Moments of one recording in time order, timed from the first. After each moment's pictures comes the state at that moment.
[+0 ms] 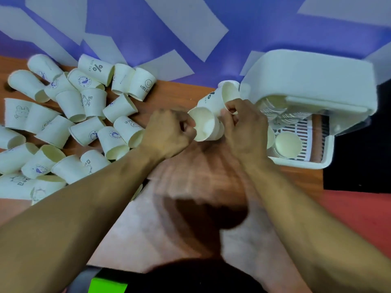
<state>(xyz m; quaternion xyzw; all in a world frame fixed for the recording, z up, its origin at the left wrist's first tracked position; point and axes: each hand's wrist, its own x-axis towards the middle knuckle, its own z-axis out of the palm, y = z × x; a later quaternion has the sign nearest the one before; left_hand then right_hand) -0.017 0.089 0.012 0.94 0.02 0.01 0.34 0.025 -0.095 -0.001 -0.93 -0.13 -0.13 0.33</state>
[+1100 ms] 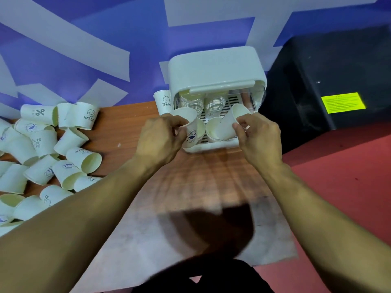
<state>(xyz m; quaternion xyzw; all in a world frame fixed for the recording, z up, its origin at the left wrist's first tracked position) -0.021 -0.053 0.045 0.95 -0.10 0.02 0.28 -0.033 -0.293 0.017 -0.94 -0.01 -0.15 0.30</state>
